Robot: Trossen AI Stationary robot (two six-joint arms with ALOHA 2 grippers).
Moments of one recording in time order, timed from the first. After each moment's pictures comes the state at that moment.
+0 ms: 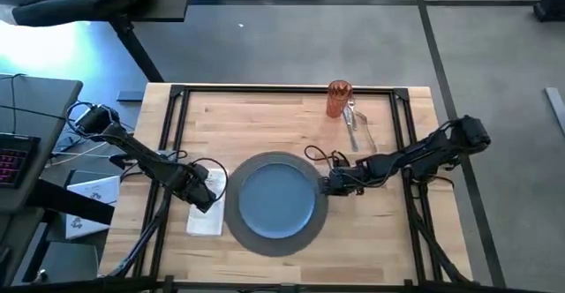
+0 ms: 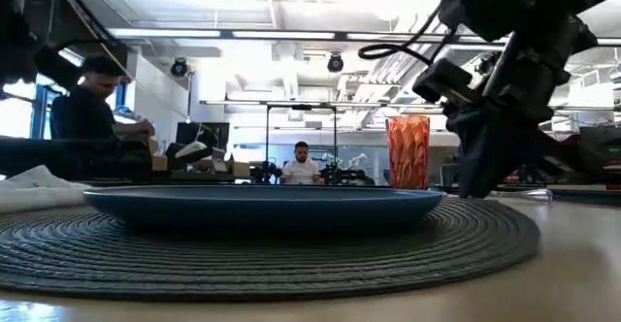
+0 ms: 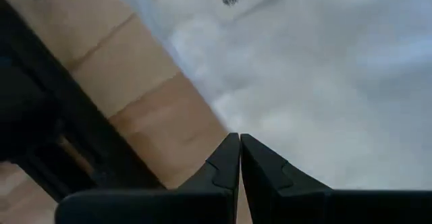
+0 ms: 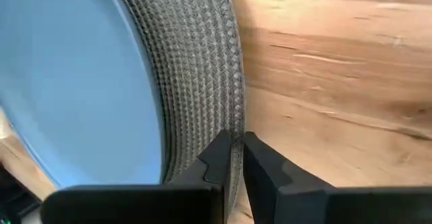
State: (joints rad) left arm -0.55 1.28 0.65 -1.03 0.00 -1.53; right arm 0.21 1.52 0.64 -0.15 0.01 1.66
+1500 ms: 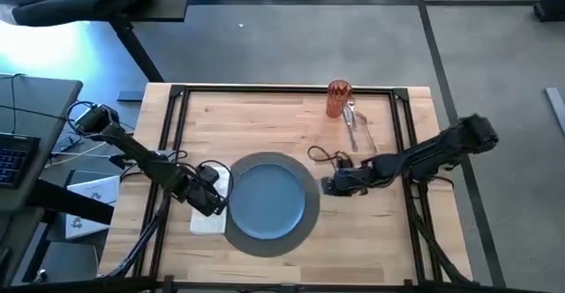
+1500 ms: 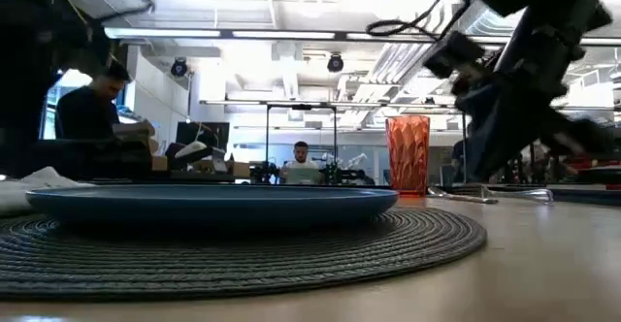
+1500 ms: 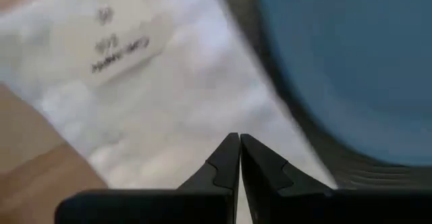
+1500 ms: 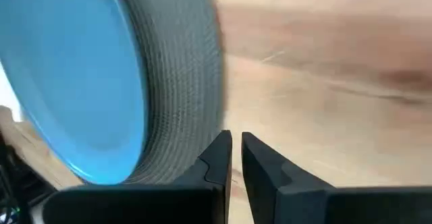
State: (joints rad) left arm -0.57 1.27 0.76 -0.83 -0.24 -1.52; right arm 0.22 1.33 0.65 -0.39 0.08 1.64
